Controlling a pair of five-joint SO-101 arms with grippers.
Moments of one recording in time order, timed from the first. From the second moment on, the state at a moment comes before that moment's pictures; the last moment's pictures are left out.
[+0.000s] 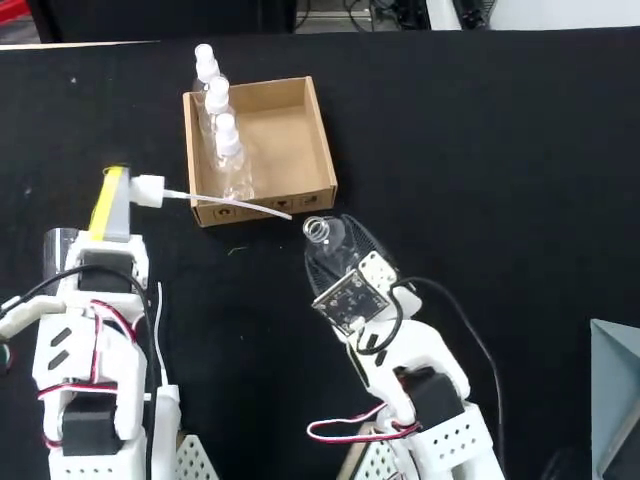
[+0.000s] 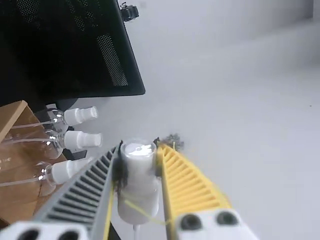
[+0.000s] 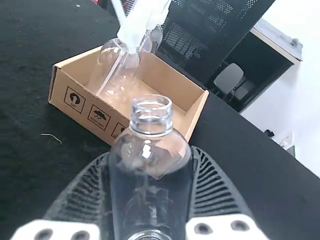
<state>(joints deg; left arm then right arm) -7.6 -104.1 73.0 31.1 70.9 -23.5 -103.0 96.1 32.4 27.7</state>
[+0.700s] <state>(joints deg) -1.9 -103.8 74.6 30.6 68.6 -23.6 -103.0 96.7 32.3 28.0</state>
